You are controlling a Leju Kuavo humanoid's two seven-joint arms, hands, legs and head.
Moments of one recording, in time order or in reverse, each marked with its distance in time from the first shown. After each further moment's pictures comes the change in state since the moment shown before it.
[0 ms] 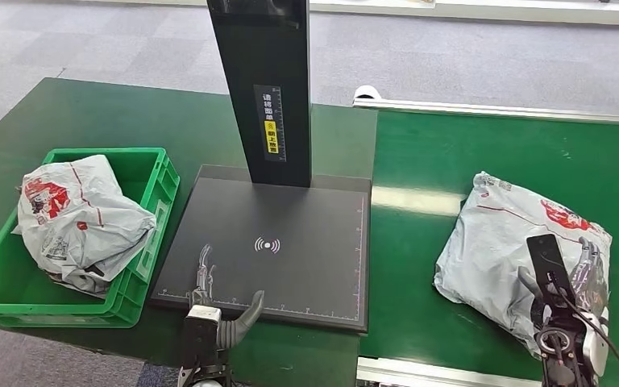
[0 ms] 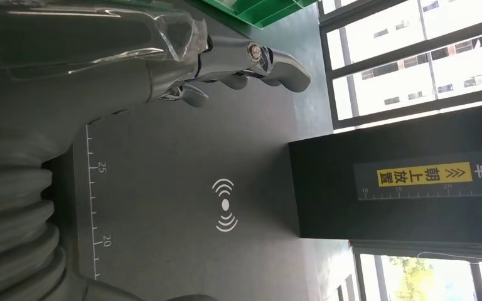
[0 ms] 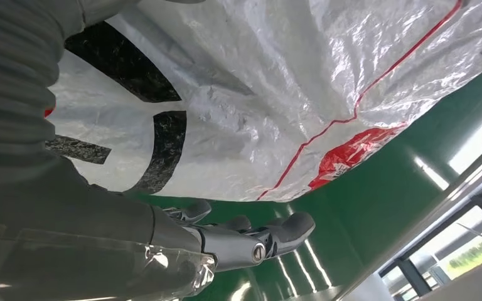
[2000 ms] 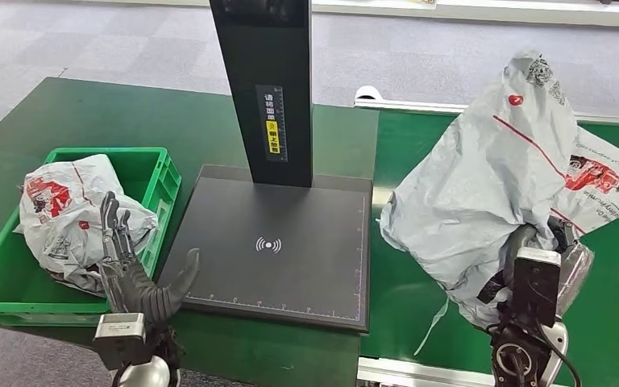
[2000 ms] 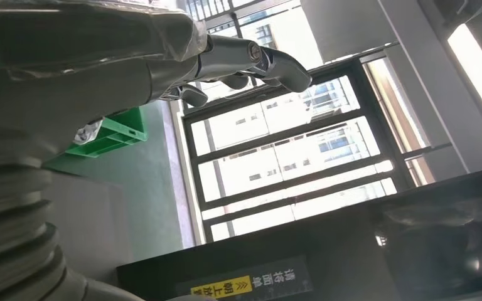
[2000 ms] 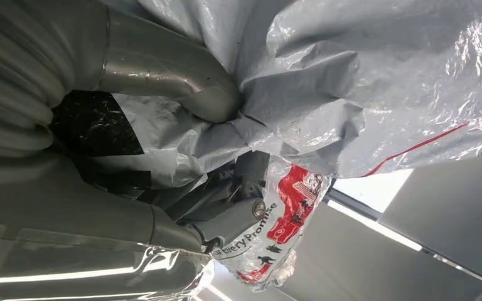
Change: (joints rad) left arm 0.016 0.113 0.105 -0.465 -0.215 0.013 0.000; right arm 0.233 0.240 0.207 -0.666 -0.217 -0.187 -0.268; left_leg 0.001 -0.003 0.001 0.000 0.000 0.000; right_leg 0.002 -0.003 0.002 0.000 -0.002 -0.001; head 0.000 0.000
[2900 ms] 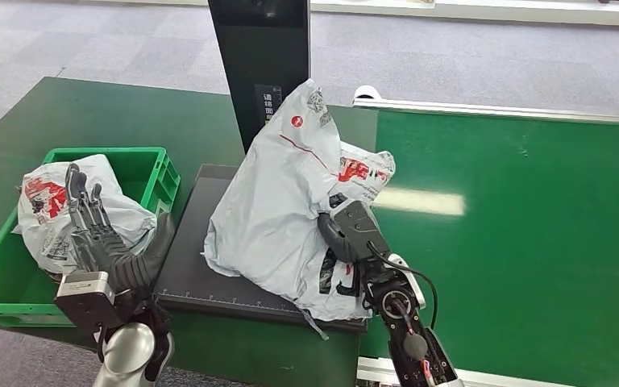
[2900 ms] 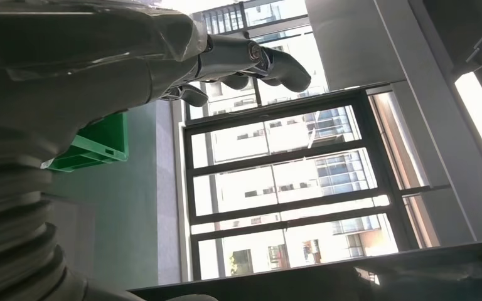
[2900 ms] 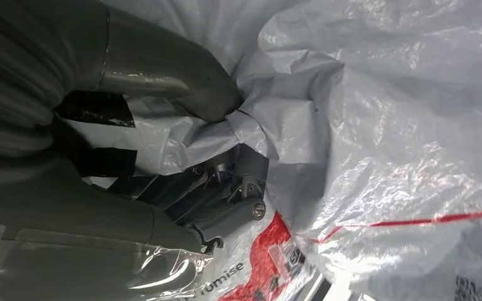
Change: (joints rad) left arm -0.104 -0.041 0.118 0.000 0.061 -0.068 0.041; right arm -0.300 0.159 0.400 0.460 -0.103 0.549 0.146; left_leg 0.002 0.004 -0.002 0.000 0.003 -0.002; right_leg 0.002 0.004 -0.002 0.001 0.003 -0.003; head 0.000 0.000
